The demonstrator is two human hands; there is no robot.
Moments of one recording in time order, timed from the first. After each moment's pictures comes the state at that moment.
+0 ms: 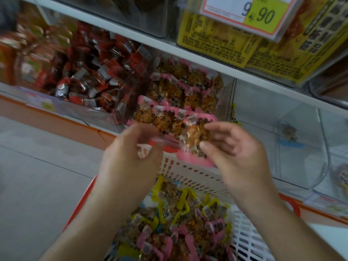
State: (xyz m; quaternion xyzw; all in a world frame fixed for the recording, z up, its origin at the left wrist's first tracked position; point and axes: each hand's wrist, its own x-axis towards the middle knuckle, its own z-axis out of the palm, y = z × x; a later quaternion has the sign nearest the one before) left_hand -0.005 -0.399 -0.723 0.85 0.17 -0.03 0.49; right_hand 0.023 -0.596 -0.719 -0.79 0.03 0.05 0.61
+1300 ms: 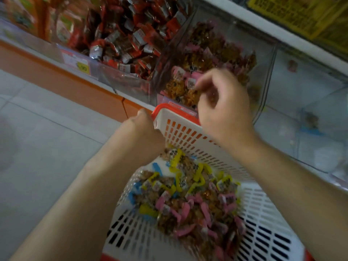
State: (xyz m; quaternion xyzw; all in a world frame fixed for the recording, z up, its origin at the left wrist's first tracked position) left_hand -0.002 -0.337 -0.749 0.90 0.21 -0.20 0.32; right_hand 0.068 -0.509 -0.737 -0.91 -0.21 -0.08 0.36
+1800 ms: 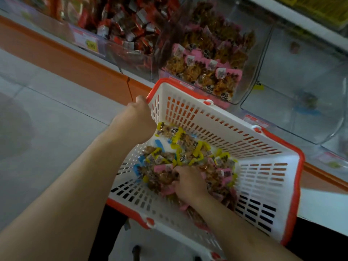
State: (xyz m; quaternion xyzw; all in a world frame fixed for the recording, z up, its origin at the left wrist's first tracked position) left_hand -0.045 -0.341 -0.756 0.91 0.22 -0.22 0.28; right_hand -0.127 -0.545 -0.902 -0.92 -0.08 0.35 0.15
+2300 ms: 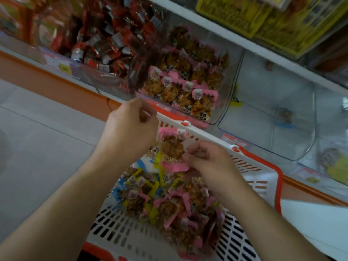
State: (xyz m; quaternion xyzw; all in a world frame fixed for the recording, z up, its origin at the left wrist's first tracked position) left_hand -0.034 -0.378 -0.721 0.88 0.20 -0.04 0.43; right_hand -0.046 -0.577 -0.745 -0.77 0.13 0.28 0.56
